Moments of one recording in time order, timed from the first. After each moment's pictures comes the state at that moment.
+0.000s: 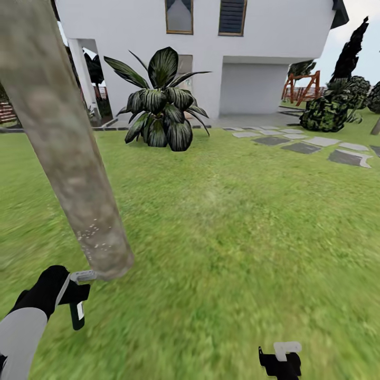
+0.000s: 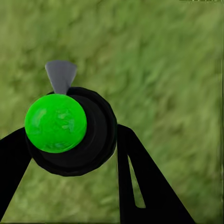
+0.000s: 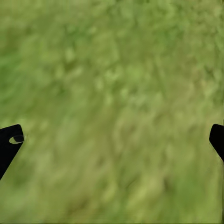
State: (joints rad) left arm -0.76 0.25 0.28 -0.60 -0.29 0.94 -0.28; right arm -0.46 -0.07 0.22 -0.07 -0.11 -0.45 -0.18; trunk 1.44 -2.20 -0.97
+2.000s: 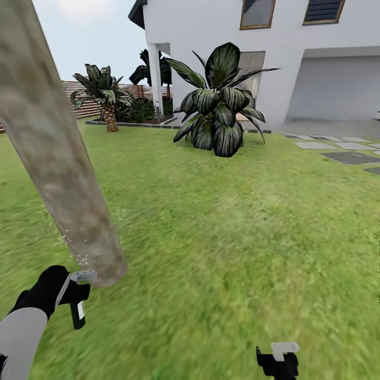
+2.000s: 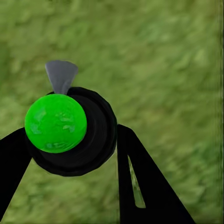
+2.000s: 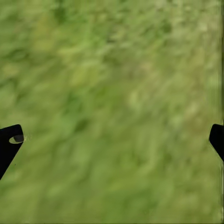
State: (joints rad) left arm -0.76 0.25 0.28 -0.60 -0.29 0.94 -0.28; right arm -0.46 -0.05 0.22 -0.07 -0.11 -0.45 -0.19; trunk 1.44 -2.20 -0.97
